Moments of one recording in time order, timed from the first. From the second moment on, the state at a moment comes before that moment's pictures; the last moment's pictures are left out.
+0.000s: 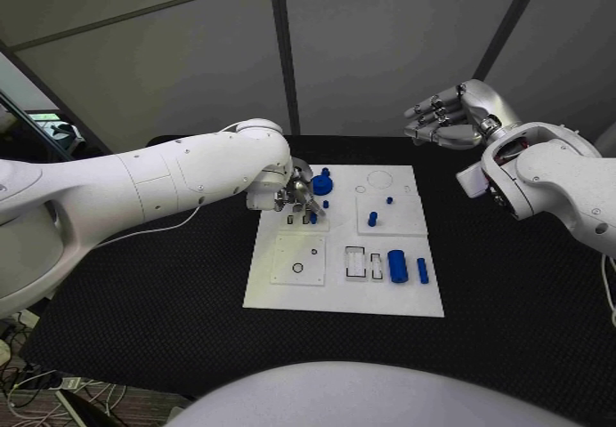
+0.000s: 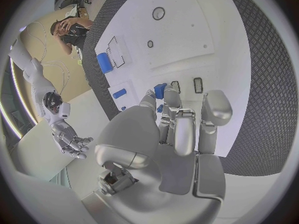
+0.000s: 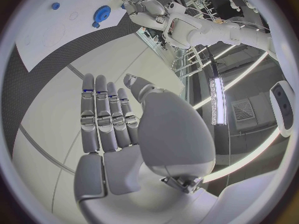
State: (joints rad) left arm 1.29 -0.52 -0.08 1.16 -0.98 0.37 -0.55; left_hand 1.27 0.13 -0.09 0.15 0.14 0.91 0.08 0.54 0.41 1.13 0.01 1.08 0.66 1.47 -0.04 1.49 1.31 0.09 1.32 0.06 1.11 1.28; right arm 1.21 -0.78 0.12 1.45 -0.94 -0.43 0.04; right_hand 1.41 -0.16 0.38 0.05 0.25 1.02 0.19 0.07 0.07 1.16 0.12 0.14 0.06 1.27 0.07 0.07 0.20 0.18 1.10 0.17 0.28 0.14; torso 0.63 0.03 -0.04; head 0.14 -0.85
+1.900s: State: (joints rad) left arm 1.22 -0.69 -0.08 1.43 -0.98 -0.09 -0.55; left_hand 1.16 -0.03 0.49 0.11 0.14 0.88 0.06 0.66 0.60 1.18 0.00 1.09 0.71 1.47 -0.07 1.51 1.31 0.09 1.37 0.04 1.20 1.31; right arm 1.21 -0.79 0.12 1.42 -0.95 -0.38 0.02; right_hand 1.40 -0.15 0.38 0.05 0.25 1.02 0.19 0.07 0.07 1.16 0.12 0.13 0.06 1.27 0.07 0.07 0.19 0.18 1.10 0.17 0.26 0.13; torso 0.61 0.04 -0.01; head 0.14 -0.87
